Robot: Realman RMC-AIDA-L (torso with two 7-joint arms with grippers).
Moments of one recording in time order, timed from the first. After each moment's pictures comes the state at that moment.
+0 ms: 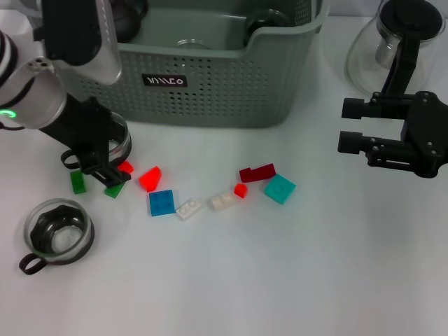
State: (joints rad) left arm -0.54 -2.17 1.14 1.45 2.78 1.67 -1.84; right arm 0.46 2.04 -0.83 -0.79 -1.77 -1.81 1.47
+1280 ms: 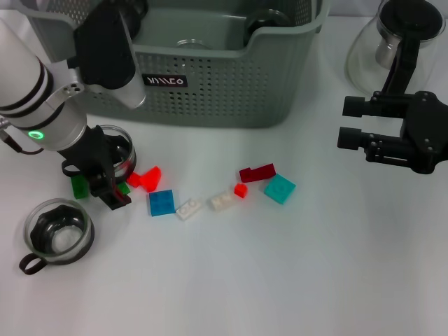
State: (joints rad) left arm -0.59 -2.17 1.23 1.25 2.86 1.58 -1.98; right arm 0.46 2.04 -0.82 -0.77 -1.77 -1.78 1.47
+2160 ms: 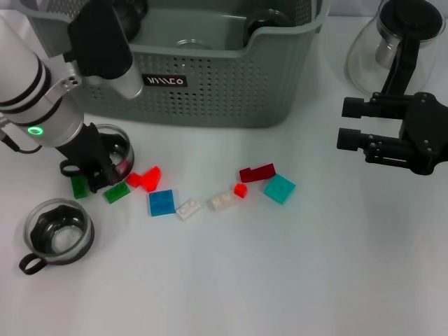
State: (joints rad) left arm -0.60 -2.15 1.23 1.22 2.86 1.57 -2.06; right arm 0.46 2.04 -0.82 -0.75 -1.77 -1.78 1.46
